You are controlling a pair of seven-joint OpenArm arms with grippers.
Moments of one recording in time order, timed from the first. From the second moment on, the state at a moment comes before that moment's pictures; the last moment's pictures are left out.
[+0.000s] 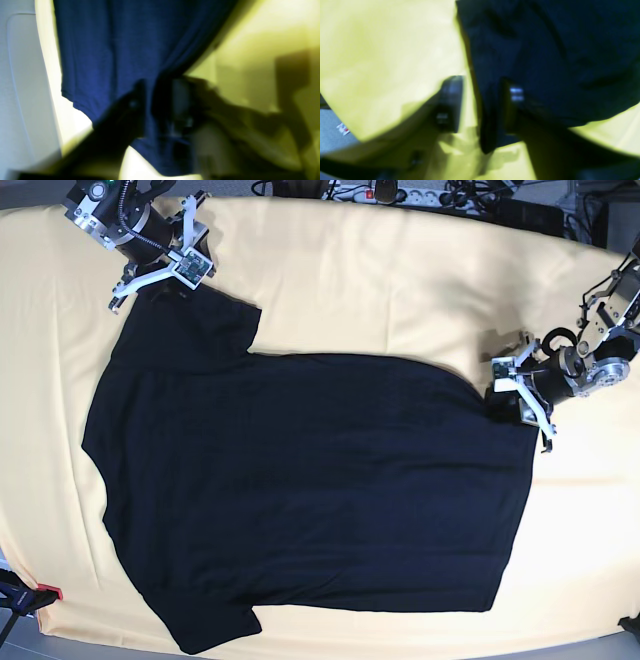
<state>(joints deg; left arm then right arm) -12.4 -58.8 45.1 82.5 18.4 -25.5 -9.0 -37.9 27.8 -5.7 125.2 -4.5 27.7 -36.1</state>
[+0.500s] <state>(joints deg) -12.4 -59.6 45.3 86.0 16.1 -26.0 -4.4 -31.1 29.1 -6.0 116.8 -8.1 24.1 -35.9</state>
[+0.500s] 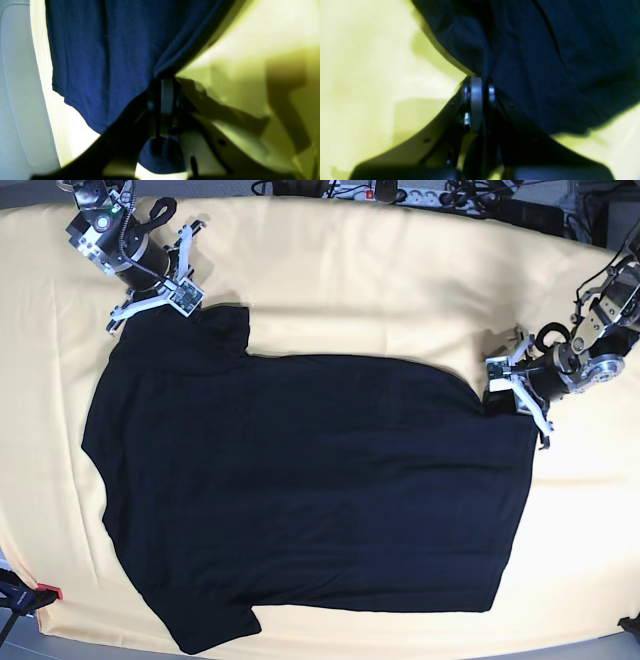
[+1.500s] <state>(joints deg) -6.5 -90.0 45.9 123.8 0.2 -47.0 -3.9 -68.4 36.9 5.2 133.2 -8.4 20.2 -48.3</state>
